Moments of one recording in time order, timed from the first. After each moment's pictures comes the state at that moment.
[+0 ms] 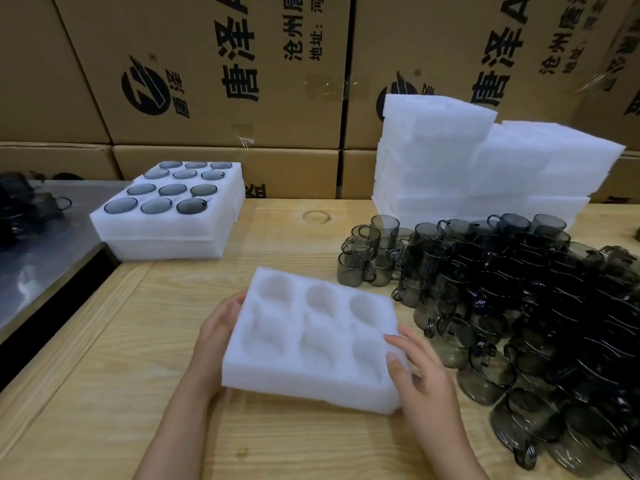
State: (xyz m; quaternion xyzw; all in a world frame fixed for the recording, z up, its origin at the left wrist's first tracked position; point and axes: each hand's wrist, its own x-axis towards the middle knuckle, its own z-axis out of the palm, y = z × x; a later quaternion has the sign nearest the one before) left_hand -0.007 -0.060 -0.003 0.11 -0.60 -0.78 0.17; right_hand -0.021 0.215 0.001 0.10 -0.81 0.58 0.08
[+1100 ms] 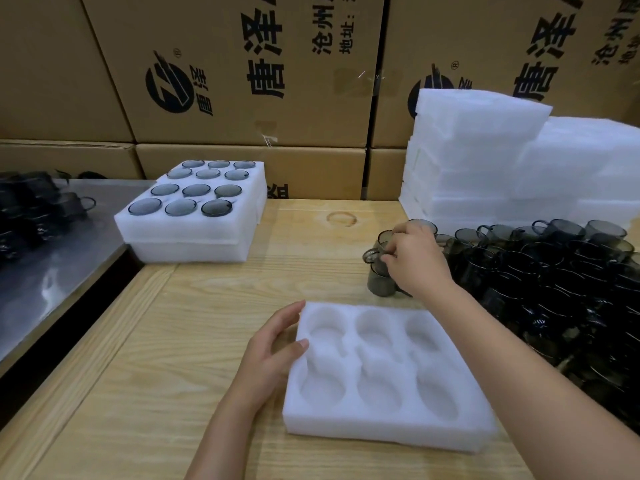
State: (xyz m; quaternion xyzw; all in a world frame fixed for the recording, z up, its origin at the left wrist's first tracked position) left_hand -0.015 -0.055 -0.012 0.03 -0.72 -0.68 0.15; right_hand -0.177 0.132 0.085 0.21 -0.95 0.20 0.14
